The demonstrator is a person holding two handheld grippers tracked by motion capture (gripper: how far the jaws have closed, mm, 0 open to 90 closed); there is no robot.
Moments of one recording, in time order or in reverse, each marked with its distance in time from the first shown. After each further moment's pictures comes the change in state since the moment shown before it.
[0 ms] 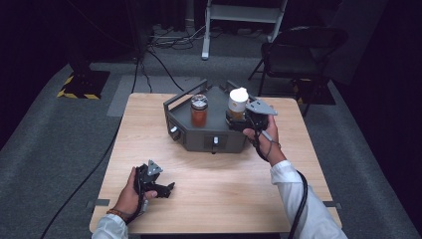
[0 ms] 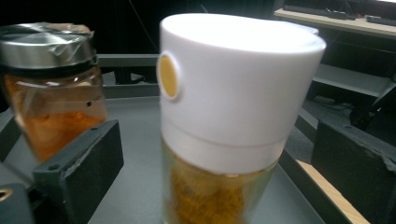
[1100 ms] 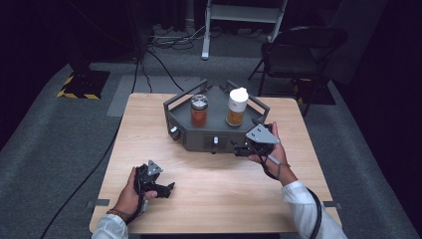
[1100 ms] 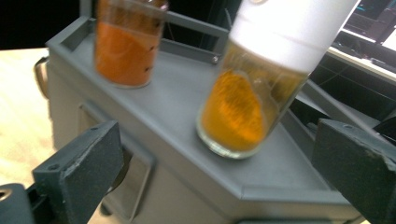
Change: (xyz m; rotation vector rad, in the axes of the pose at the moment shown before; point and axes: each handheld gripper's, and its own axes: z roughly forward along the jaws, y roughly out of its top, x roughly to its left) left arm 0.000 0.000 0.000 0.000 0.000 0.000; right arm 0.013 -0.048 -0.049 -0.018 0.045 -0.244
